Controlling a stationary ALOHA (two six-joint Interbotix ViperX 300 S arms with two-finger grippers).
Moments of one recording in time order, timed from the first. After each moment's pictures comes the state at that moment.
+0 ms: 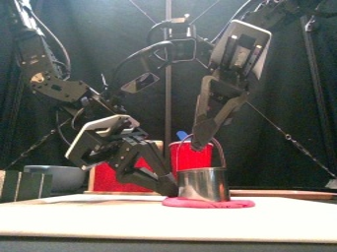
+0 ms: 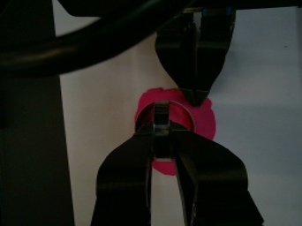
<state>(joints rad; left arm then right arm) -0.18 0.32 0.74 -0.25 -0.45 0.53 0.15 0.09 0.49 -0.04 0.39 0.28</state>
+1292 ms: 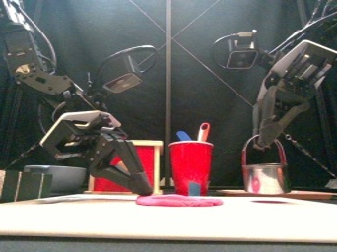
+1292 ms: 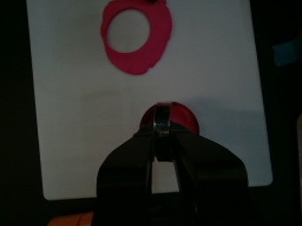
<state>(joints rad) -0.18 0.22 0.84 -0.36 -0.39 0.53 0.10 -0.24 0.87 -0.08 0.28 0.28</state>
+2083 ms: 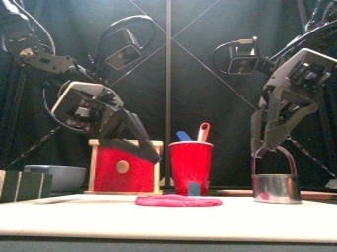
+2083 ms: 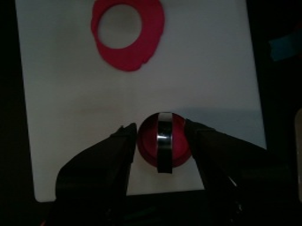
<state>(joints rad) -0.16 0.11 0.83 -0.35 -0.37 0.56 0.09 -0.23 0.89 -0.08 0.26 0.28</state>
